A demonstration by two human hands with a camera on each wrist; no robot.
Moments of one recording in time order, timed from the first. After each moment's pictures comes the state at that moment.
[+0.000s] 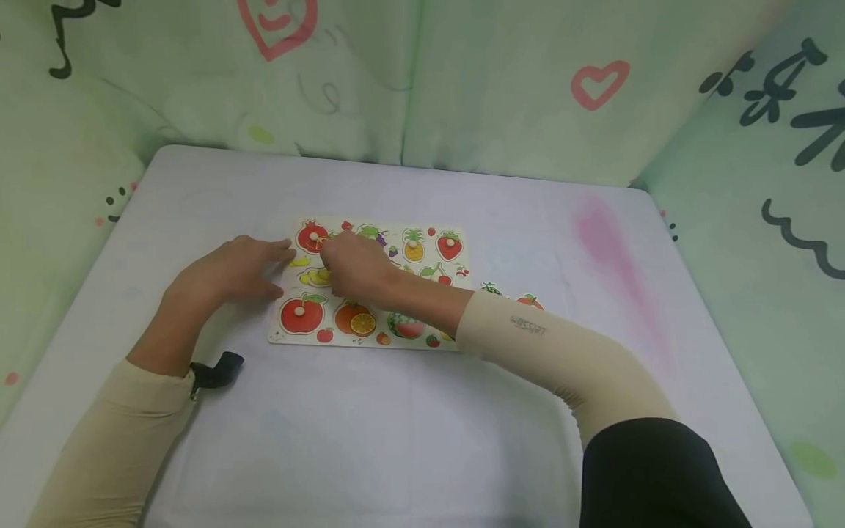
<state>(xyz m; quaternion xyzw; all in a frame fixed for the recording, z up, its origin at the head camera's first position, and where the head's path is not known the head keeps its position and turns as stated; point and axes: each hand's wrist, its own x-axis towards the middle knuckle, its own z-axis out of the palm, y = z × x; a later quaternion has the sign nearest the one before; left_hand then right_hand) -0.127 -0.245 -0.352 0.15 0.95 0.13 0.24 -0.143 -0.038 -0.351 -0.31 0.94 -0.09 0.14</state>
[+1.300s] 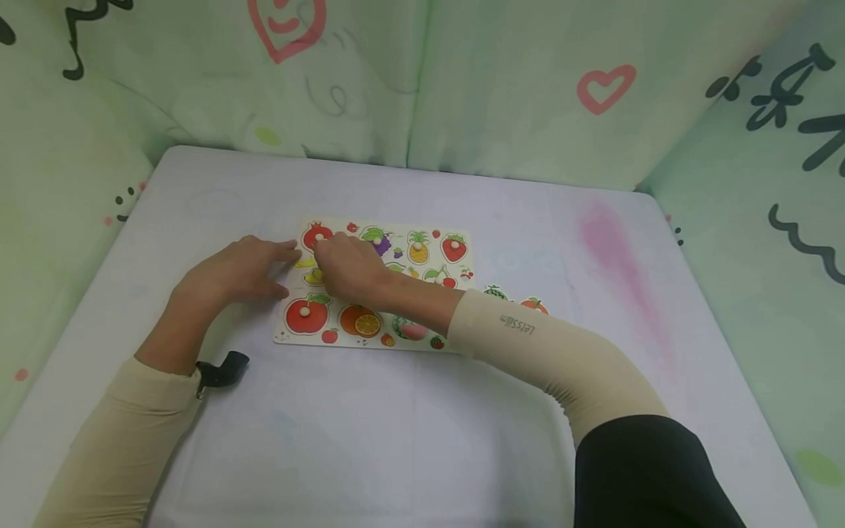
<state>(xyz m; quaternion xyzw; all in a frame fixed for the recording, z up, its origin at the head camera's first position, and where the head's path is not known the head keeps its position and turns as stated) -0.126 -0.243 -0.350 0.14 0.95 0.13 0.24 -0.143 -0.054 -0.356 -0.31 0.94 -0.10 0.13</state>
